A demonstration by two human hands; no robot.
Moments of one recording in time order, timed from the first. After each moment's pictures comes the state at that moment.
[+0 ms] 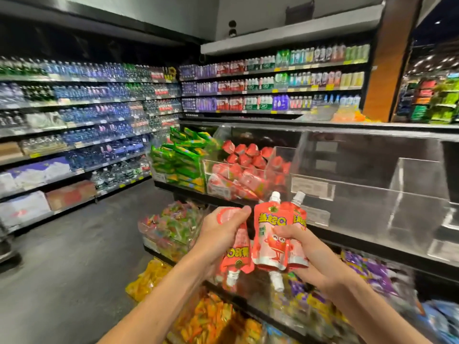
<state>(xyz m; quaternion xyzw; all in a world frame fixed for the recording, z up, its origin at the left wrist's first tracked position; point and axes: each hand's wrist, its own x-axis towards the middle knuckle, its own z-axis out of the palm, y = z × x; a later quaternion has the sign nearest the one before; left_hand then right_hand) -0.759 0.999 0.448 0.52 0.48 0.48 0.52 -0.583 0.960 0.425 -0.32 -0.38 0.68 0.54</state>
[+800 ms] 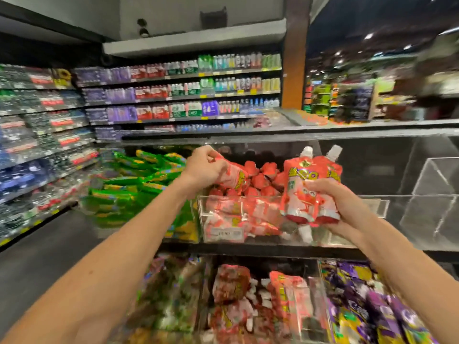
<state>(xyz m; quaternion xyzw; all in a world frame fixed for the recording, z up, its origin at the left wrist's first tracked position) -0.793 1.331 0.540 0.78 0.36 0.38 0.34 -0.627 1.120 0.500 -0.42 -0.33 0.43 0.73</state>
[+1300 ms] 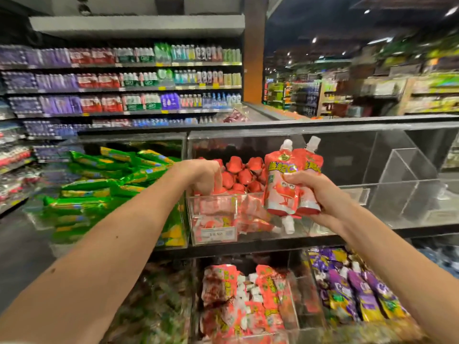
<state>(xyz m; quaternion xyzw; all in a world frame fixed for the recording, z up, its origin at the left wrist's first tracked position) -0.769 1.363 0.553 0.95 0.29 -0.10 0.02 -0.659 1.147 0.506 -0.46 -0.32 0.37 0.74</state>
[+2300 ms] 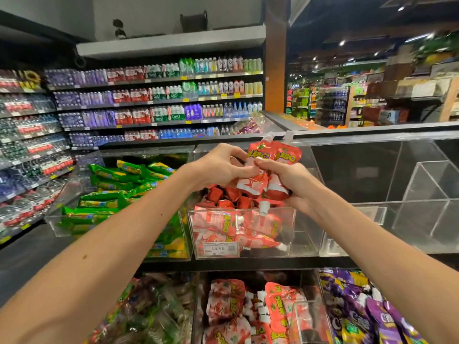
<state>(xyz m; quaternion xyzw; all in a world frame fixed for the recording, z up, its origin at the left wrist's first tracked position) -0.759 1.321 0.581 0.89 0.22 0.16 0.36 -0.635 1.205 0.538 -0.51 -0.28 0.38 0.72</state>
